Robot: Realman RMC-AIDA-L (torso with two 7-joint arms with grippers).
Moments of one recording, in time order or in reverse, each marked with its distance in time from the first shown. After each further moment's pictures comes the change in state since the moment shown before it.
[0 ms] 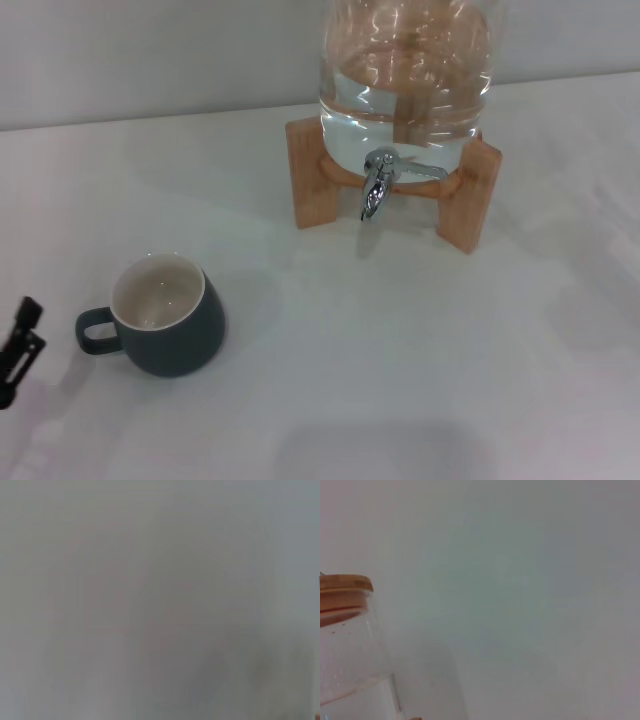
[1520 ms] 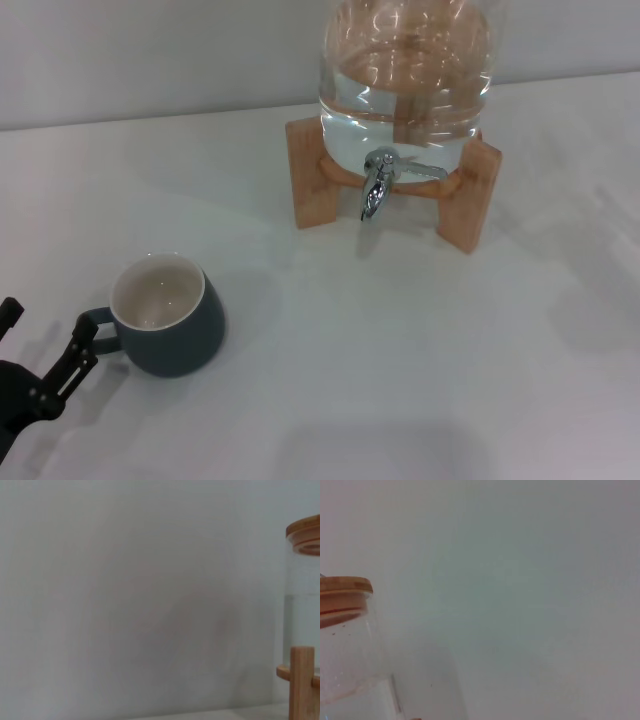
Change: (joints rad) left arm -0.030 -0.005 0.108 0.012 -0.007 0.088 0.008; right arm -0.005 -0.002 0.001 0.000 0.002 0.006 0.002
